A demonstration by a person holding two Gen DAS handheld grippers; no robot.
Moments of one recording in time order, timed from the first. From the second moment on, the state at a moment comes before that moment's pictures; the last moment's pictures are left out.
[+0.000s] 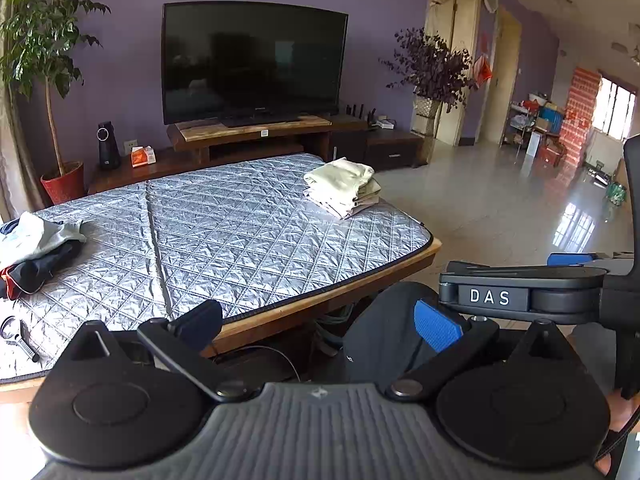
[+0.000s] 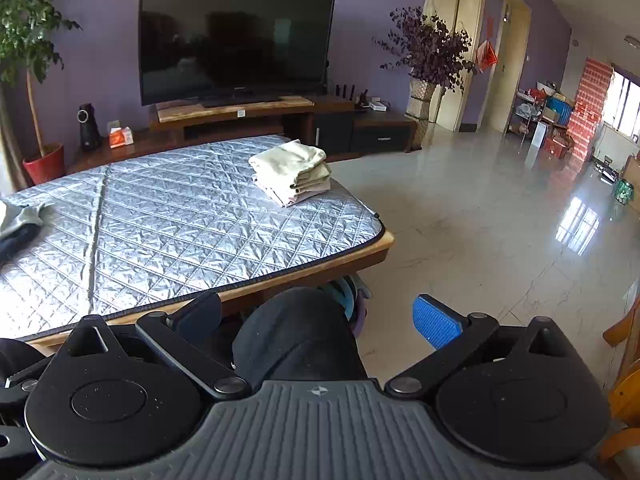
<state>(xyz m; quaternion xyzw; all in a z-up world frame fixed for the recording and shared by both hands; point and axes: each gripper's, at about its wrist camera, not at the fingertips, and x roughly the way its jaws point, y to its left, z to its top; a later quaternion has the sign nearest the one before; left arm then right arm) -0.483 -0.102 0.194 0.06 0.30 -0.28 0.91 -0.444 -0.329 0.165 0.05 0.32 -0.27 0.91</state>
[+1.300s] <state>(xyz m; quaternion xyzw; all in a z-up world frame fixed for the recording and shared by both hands) -0.487 -0.106 0.193 0.07 0.30 -0.27 0.91 -0.442 -0.334 0.156 0.06 0.34 -0.27 0.90</state>
